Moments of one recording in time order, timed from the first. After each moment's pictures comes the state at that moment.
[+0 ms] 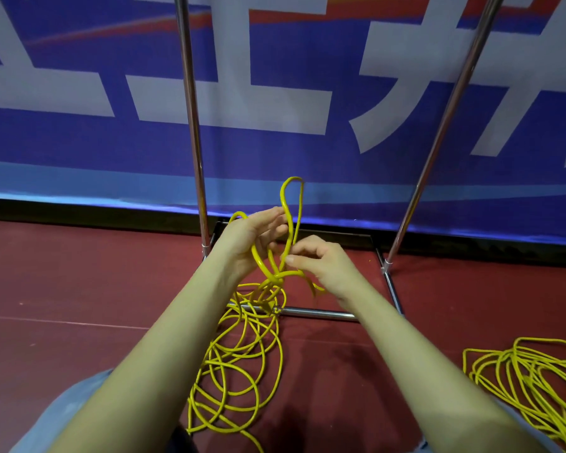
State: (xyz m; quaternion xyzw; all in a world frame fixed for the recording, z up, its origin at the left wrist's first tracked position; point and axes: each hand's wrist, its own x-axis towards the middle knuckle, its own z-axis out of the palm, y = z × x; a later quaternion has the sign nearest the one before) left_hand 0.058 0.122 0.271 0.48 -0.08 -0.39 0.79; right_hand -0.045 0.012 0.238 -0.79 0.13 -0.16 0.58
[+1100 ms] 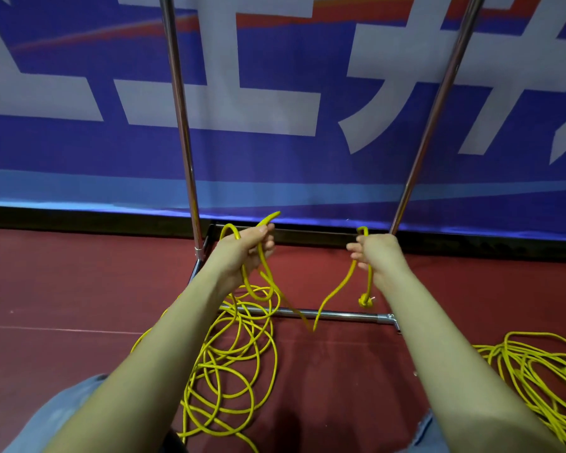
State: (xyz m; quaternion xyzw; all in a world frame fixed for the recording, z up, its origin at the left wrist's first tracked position) left_hand 0.063 0.118 0.238 0.50 -0.11 -0.36 0.78; right_hand -0.061 -0.058 0.249 -0.63 0.48 -0.22 0.57
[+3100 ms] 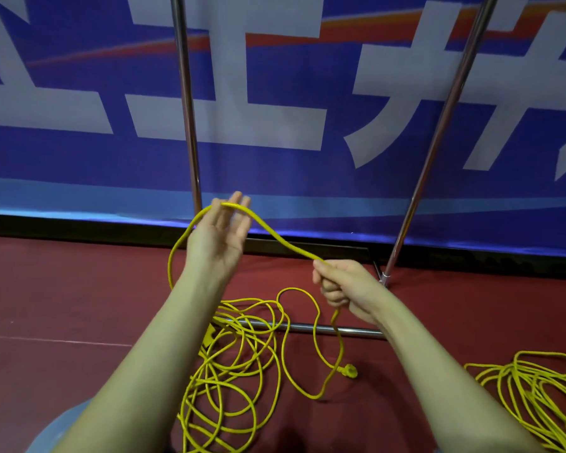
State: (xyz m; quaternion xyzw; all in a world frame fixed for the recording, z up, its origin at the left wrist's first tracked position) left_hand 0.068 0.135 0.300 0.28 0.00 -0.26 0.92; right_hand -0.065 -0.016 0.246 -0.67 0.17 -0.04 0.72
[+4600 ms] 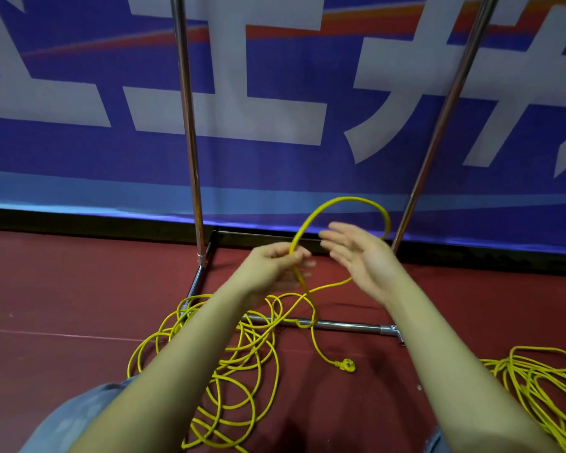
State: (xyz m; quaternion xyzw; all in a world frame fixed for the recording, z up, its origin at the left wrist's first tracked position) left_hand 0.037 0.108 0.244 0.58 -0.23 -0.40 0.67; right_hand -0.059 -0.034 0.266 -0.58 0.20 -0.18 0.77
